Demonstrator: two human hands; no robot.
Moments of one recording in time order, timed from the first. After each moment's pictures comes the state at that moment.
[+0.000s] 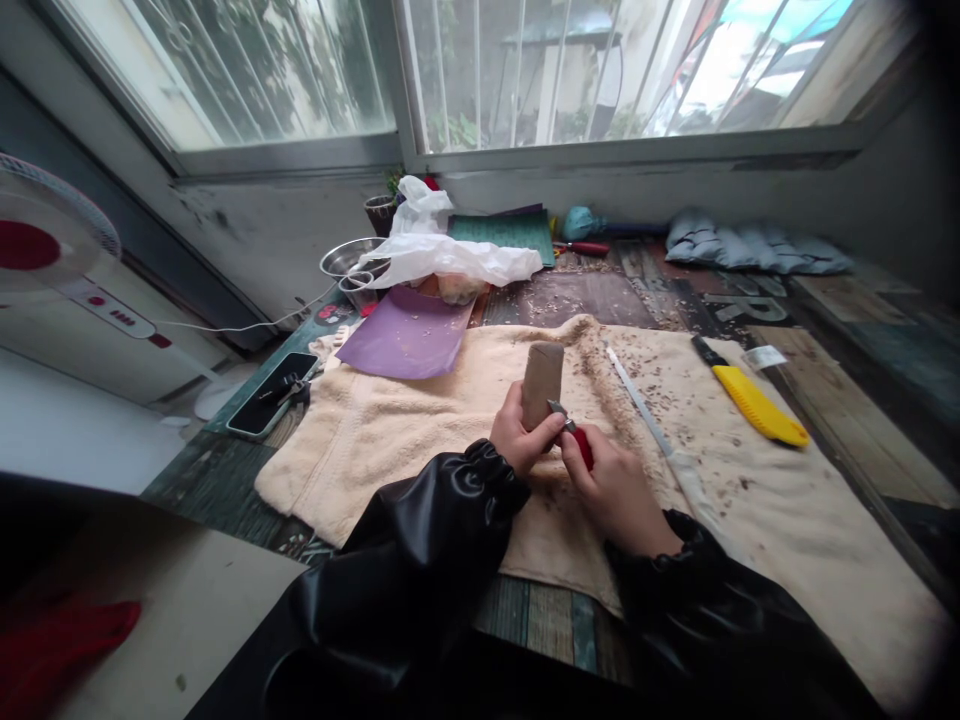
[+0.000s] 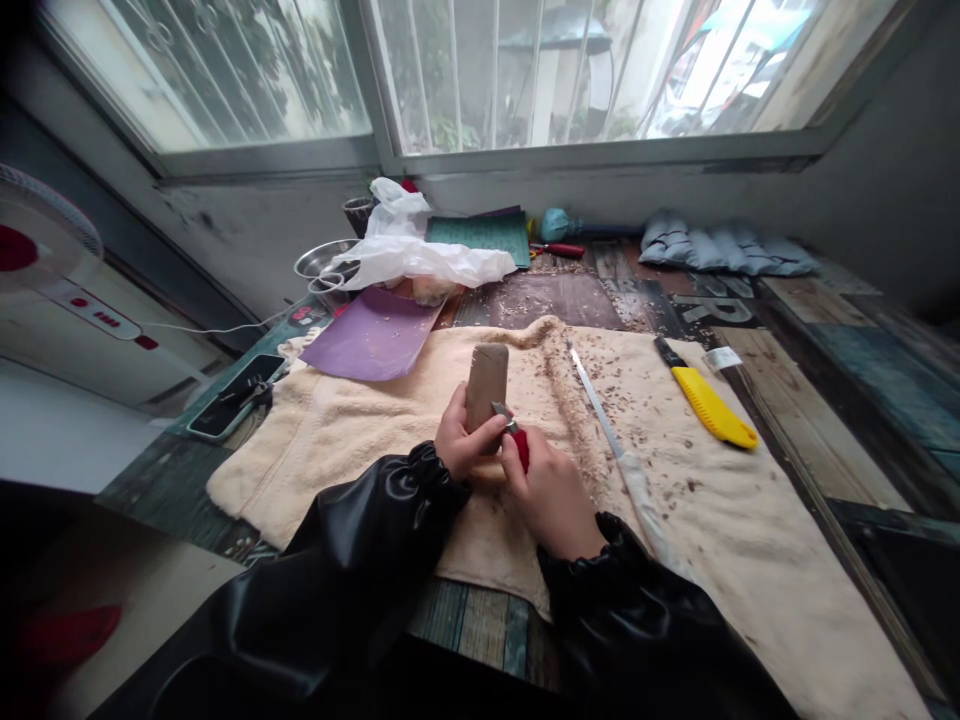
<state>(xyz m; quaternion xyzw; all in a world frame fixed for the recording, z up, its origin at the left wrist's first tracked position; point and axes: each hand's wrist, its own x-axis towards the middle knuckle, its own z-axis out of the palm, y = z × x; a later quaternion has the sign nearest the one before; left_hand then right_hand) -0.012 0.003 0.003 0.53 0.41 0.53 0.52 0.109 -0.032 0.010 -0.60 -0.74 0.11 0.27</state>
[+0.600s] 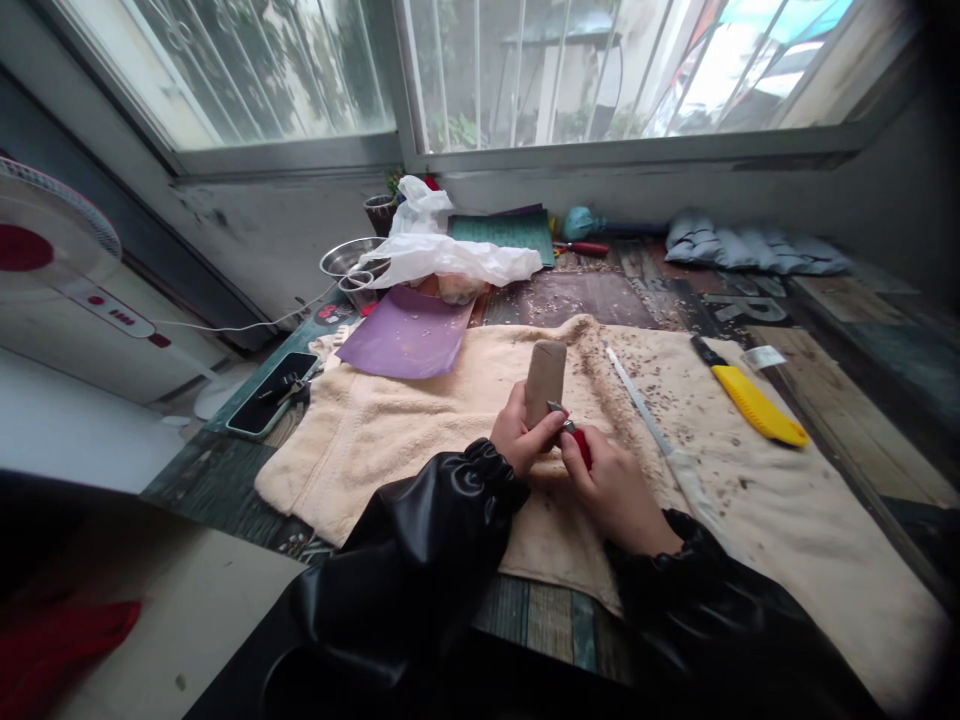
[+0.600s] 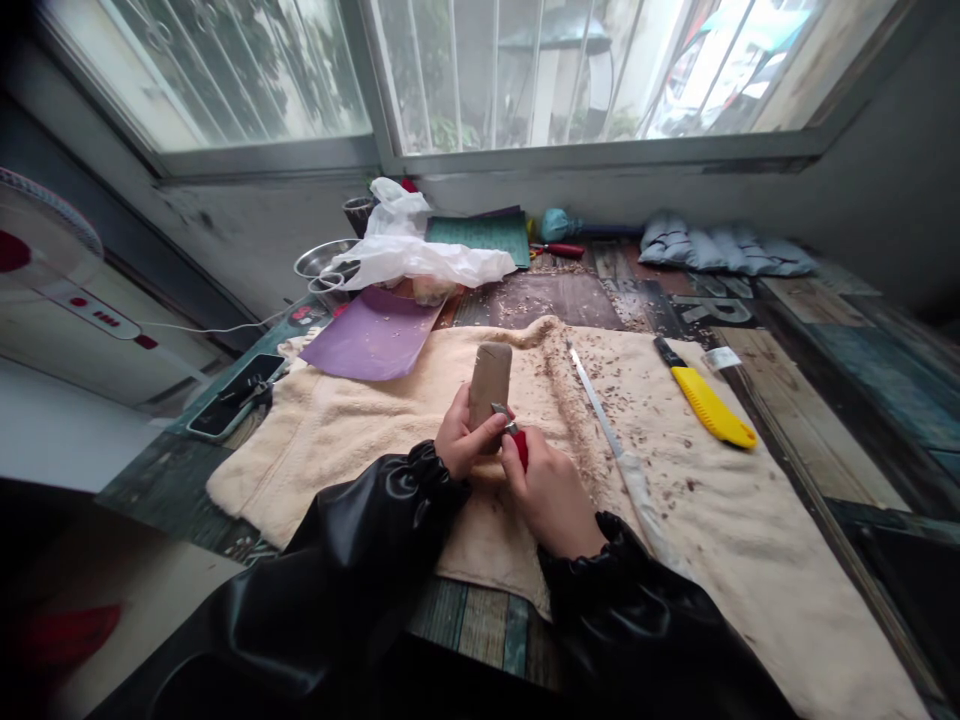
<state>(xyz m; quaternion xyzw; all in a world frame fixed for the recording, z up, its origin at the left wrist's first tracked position) -0.013 0.005 -0.001 0.55 0.39 0.52 0.53 0.110 -0.031 0.009 -0.60 -0.74 0.14 0.25</state>
